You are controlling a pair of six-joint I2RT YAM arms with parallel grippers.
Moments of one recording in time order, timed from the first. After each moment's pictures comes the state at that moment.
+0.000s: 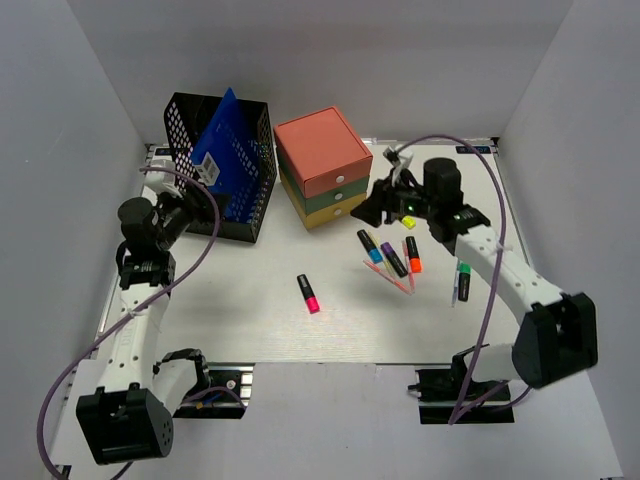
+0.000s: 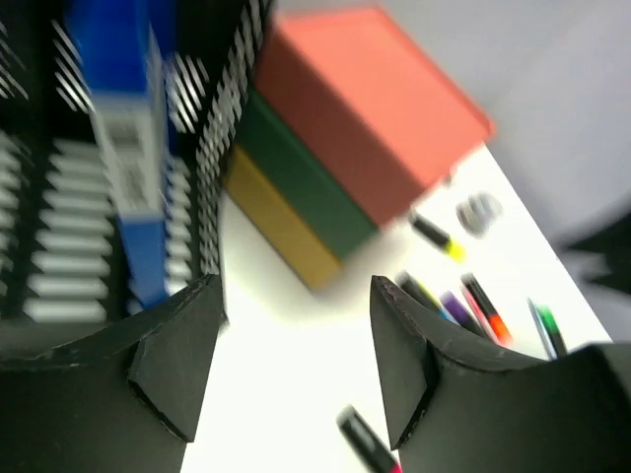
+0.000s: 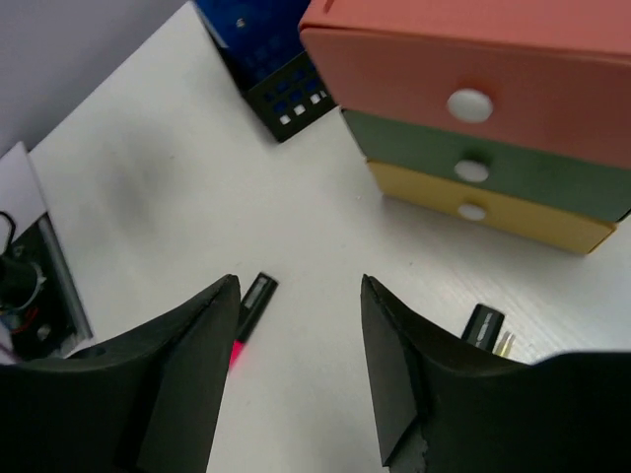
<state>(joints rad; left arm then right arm) 0.11 0.94 0.77 0.11 0.52 -0.38 0.38 1.32 1.02 -0.06 -0.68 0.11</state>
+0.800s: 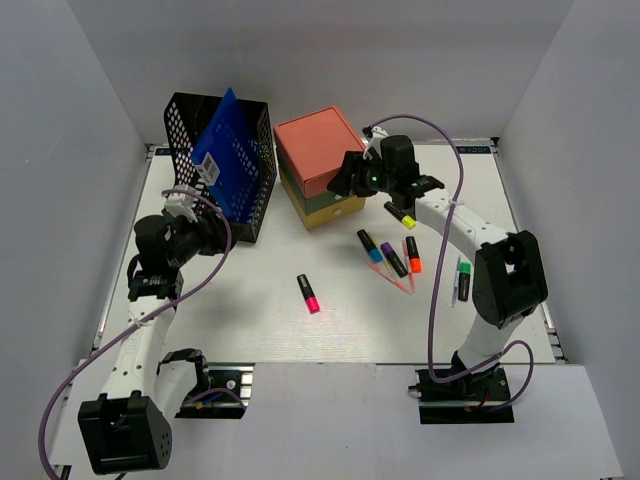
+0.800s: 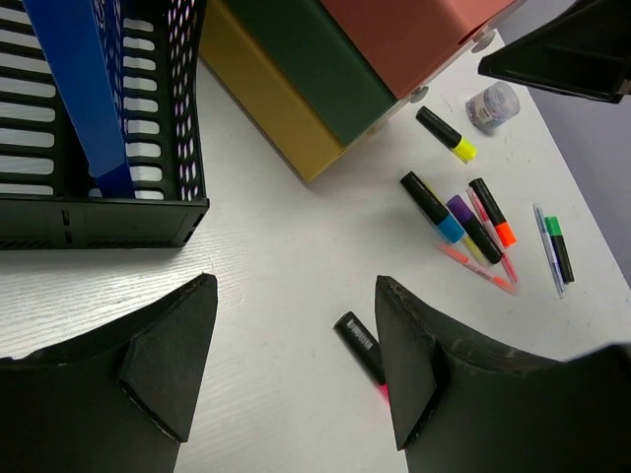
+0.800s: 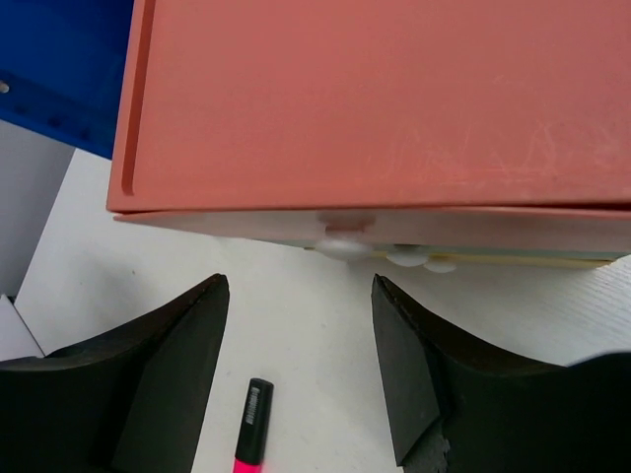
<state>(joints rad) 0.07 0.89 0.61 -0.02 0.59 -0.31 0.48 1.74 1.37 -0.09 -0.36 0.40</state>
